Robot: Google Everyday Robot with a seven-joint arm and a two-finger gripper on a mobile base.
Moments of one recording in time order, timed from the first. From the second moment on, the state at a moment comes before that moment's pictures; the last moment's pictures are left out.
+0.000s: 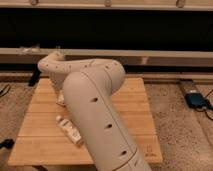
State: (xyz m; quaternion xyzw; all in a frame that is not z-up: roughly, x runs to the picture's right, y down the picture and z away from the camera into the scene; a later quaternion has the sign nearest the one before) arm -0.256 0.031 0.896 -0.26 0.19 0.55 0.77
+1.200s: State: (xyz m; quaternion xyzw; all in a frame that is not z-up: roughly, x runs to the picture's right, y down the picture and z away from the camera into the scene) arm -0.268 0.024 0.956 -0.27 0.21 0.57 0.74
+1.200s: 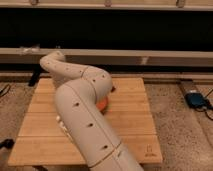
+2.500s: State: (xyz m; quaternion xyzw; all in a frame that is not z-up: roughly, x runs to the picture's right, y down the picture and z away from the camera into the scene) arm -0.247 0.042 0.970 -0.28 0.27 0.59 0.71
